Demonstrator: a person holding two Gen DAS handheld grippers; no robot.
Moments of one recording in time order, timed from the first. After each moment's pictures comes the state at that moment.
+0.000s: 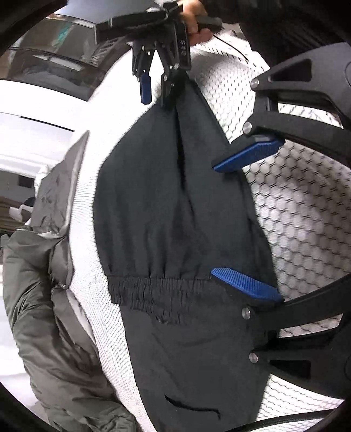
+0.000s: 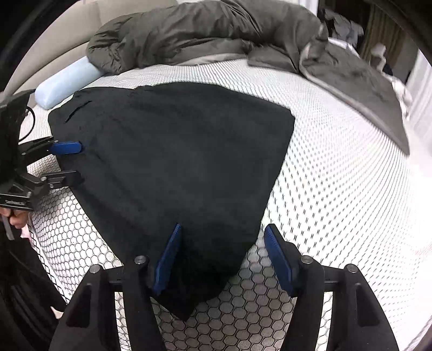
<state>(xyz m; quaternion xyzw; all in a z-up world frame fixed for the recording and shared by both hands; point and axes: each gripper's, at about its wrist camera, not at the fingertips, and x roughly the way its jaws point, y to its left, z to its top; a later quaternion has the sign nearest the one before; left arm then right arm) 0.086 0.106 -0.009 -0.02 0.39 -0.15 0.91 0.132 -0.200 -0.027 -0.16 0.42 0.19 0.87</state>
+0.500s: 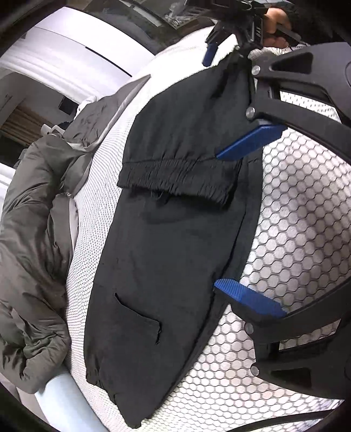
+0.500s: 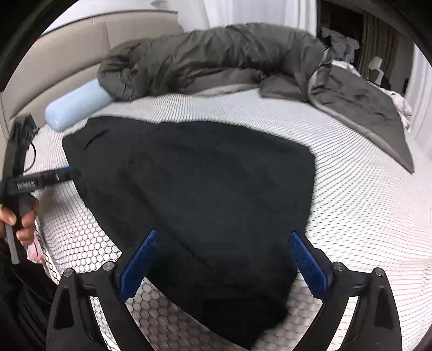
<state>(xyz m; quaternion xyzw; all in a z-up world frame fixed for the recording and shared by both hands) 0.065 0.214 -0.013 -0.17 0.39 0.01 0.91 0.126 -0.153 -0.027 -0.12 0.40 0.21 0.88</state>
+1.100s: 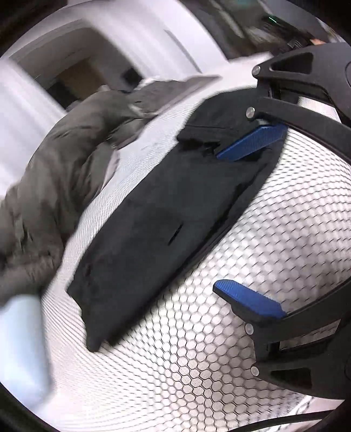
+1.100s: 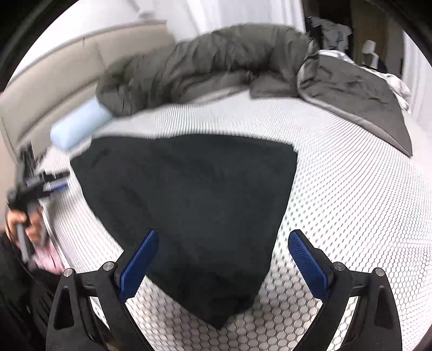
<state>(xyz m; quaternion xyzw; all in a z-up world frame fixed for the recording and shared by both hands) 0.029 0.328 -0.013 -0.37 0.34 0.08 0.86 0.118 -0.204 0.012 -0.04 0.37 0.22 0.90</state>
